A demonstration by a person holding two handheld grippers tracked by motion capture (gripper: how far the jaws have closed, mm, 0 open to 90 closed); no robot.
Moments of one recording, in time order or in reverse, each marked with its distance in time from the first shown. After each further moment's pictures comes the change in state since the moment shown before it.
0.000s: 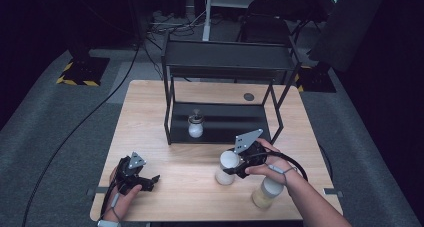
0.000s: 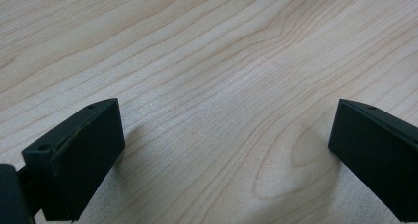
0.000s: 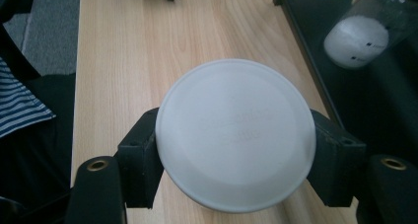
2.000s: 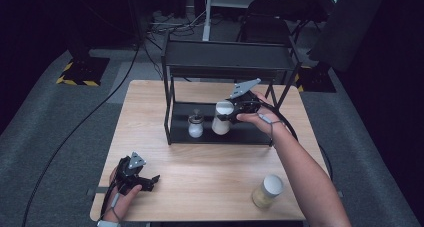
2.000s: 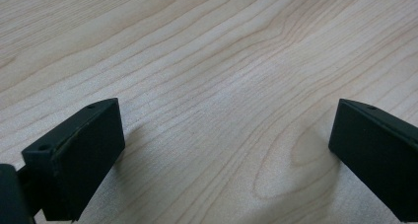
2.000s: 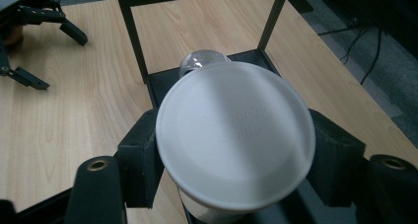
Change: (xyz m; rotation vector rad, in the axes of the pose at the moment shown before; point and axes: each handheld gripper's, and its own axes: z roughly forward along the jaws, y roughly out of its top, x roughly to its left) left arm -0.001 0.000 0.000 0.000 0.003 -0.003; right arm -0.097 0.043 -0.008 -0.104 -0.180 0.070
